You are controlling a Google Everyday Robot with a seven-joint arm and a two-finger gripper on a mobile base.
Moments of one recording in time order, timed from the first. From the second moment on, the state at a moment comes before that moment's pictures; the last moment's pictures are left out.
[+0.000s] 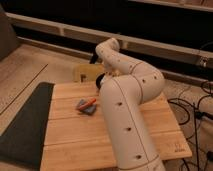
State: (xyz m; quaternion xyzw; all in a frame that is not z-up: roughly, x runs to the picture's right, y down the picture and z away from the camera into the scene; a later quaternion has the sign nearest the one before) arm 0.053 -0.100 0.986 -0.07 0.21 0.81 0.54
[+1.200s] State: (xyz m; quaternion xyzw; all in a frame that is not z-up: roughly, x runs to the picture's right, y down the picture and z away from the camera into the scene) arm 0.054 -0.101 0.986 -0.07 0.21 0.81 0.54
